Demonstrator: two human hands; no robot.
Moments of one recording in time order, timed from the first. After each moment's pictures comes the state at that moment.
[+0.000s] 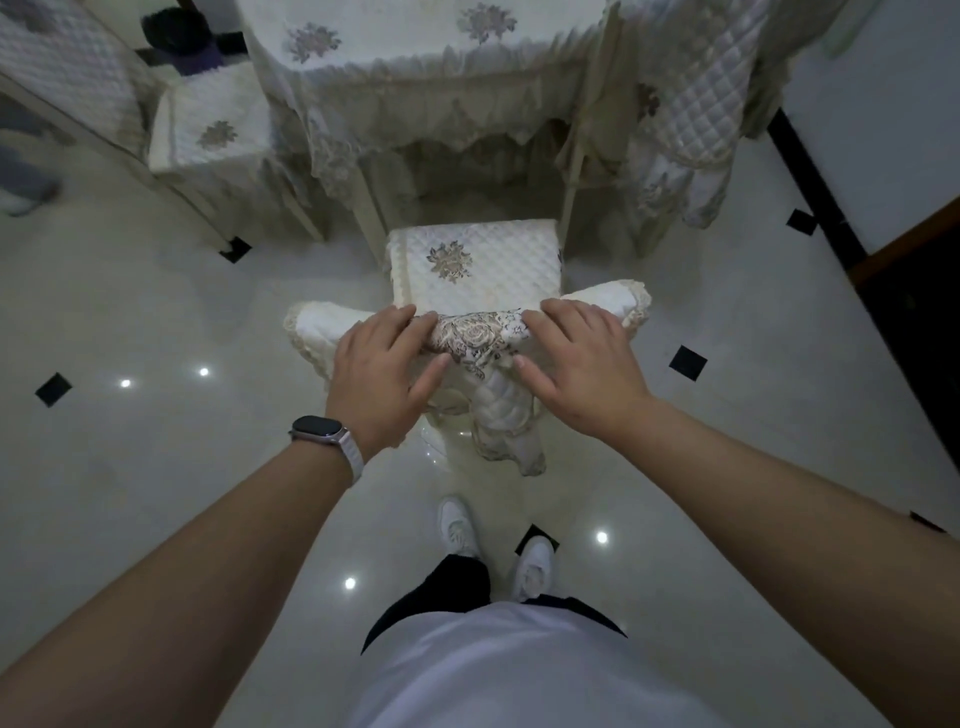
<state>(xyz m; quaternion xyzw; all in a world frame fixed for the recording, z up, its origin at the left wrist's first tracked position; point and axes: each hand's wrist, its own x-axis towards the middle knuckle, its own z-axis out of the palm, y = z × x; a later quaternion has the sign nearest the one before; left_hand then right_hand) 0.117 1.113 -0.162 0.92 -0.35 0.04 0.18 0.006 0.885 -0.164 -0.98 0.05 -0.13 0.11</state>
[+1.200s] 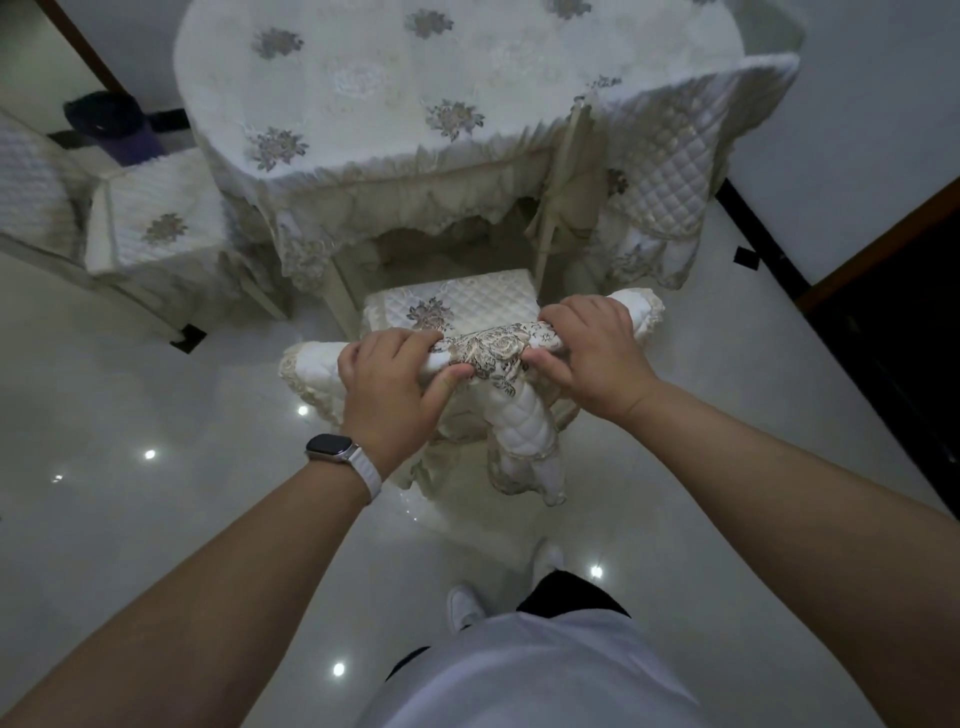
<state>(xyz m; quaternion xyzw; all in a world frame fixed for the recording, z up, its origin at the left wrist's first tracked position) 0.272 1.055 -0.142 0.89 -0.36 0.10 0.28 0.164 0.826 -0.151 -0.96 0.08 -0.23 0.11</state>
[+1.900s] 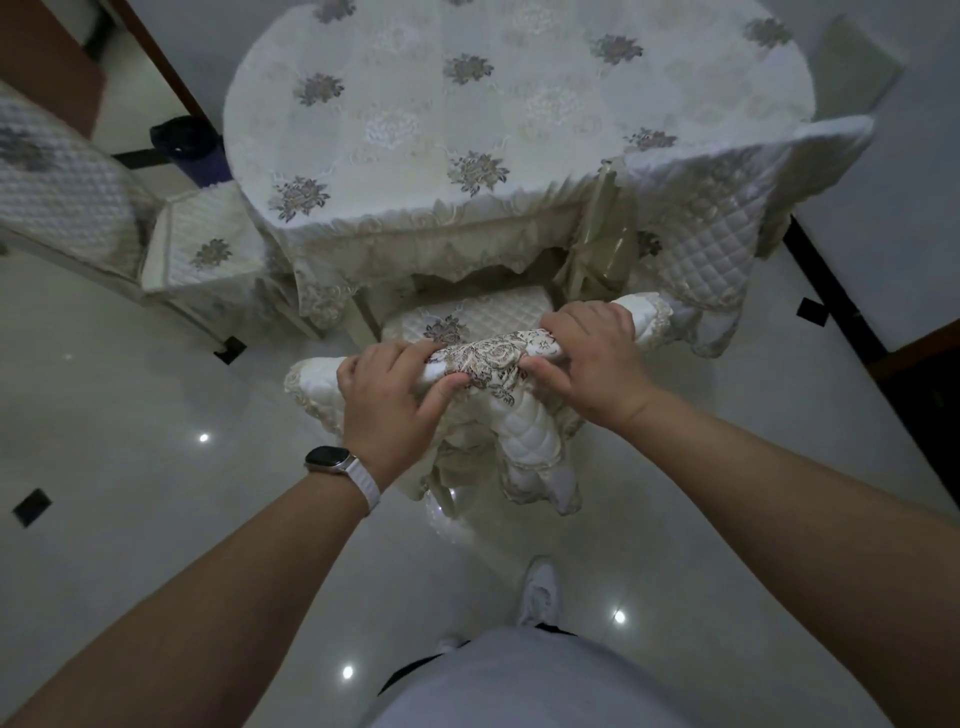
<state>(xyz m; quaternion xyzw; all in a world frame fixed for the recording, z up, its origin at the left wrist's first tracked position) 0.326 0.954 -0.124 0.91 -0.30 0.11 0.26 0.254 0.714 -0.149 -0.95 0.03 -0.28 0.14</state>
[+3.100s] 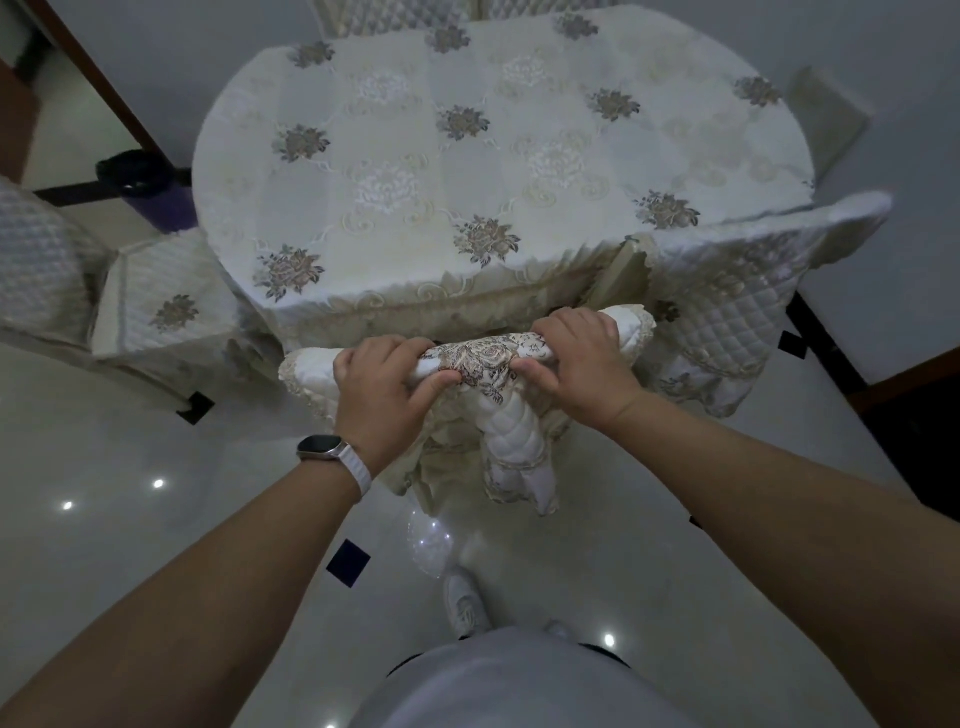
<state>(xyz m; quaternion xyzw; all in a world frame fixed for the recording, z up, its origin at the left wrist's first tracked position) 0.514 0.926 -0.133 0.89 -0.34 0.08 0.28 0.415 0.693 -0.148 -0.96 0.07 -0.25 0.13</state>
